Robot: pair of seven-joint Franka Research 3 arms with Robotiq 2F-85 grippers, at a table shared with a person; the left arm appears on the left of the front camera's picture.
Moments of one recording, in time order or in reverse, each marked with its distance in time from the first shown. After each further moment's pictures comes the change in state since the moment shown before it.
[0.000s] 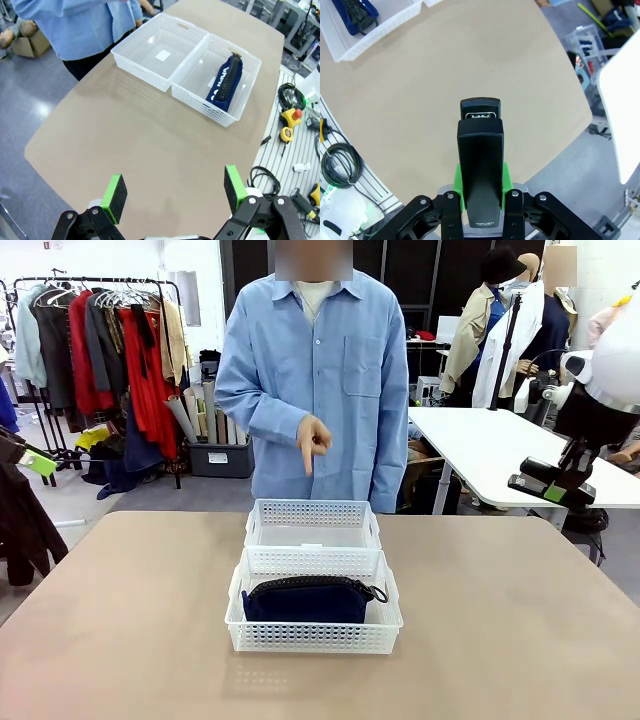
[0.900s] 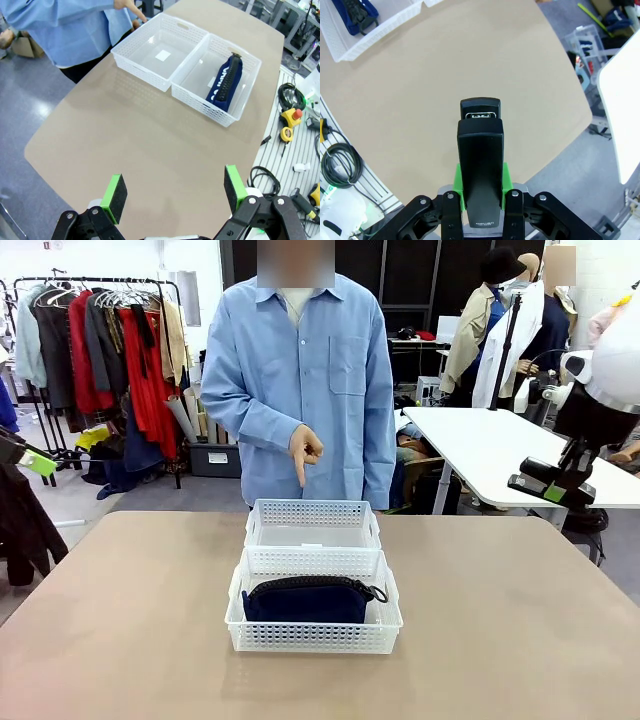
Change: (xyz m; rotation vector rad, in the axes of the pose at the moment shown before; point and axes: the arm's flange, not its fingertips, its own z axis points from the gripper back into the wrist) left arm 0.000 0.000 0.000 0.000 0.000 0.000; right arm 0.000 0.000 0.000 0.000 0.000 0.000
